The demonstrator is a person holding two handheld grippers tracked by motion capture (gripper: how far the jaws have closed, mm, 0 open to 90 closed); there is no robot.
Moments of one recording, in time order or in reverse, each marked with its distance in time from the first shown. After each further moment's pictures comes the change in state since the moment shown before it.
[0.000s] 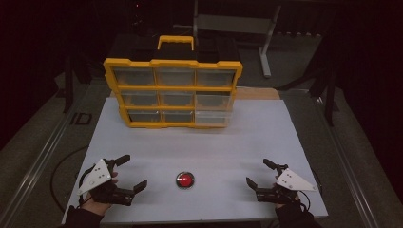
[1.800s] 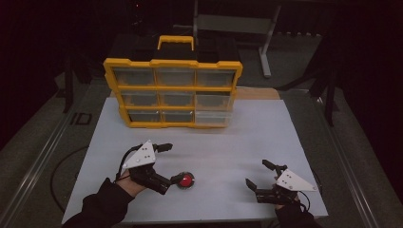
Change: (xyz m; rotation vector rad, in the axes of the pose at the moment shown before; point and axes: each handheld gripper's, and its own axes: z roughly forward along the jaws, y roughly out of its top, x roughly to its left) left arm -0.027 0.061 0.084 0.088 -0.242 0.081; right arm 0.001 0.000 0.000 -0.007 0.024 0.006
